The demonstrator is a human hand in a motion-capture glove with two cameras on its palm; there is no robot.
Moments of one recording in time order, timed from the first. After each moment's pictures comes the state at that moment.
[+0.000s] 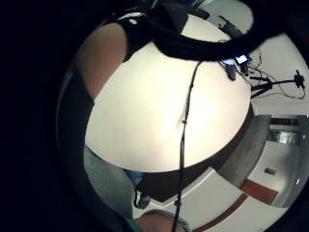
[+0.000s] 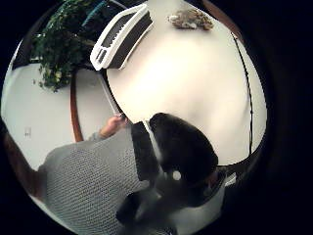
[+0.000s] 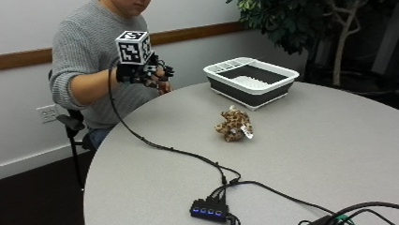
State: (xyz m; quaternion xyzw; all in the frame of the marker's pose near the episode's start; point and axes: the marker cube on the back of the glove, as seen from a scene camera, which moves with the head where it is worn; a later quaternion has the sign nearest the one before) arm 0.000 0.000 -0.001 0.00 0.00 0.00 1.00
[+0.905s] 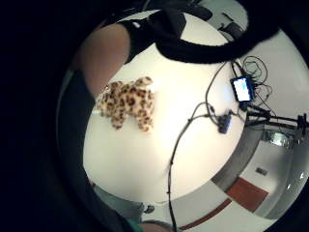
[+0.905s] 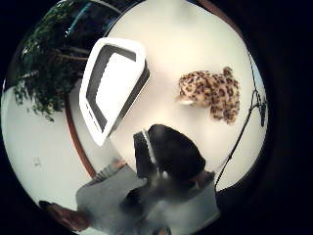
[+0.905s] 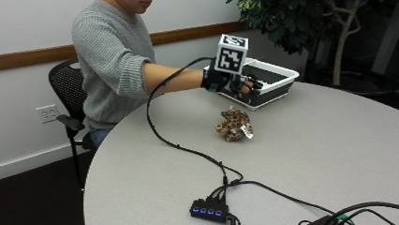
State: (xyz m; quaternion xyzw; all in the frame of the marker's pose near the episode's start) arm 0.033 -0.309 -0.001 -0.06 0.02 0.07 1.00
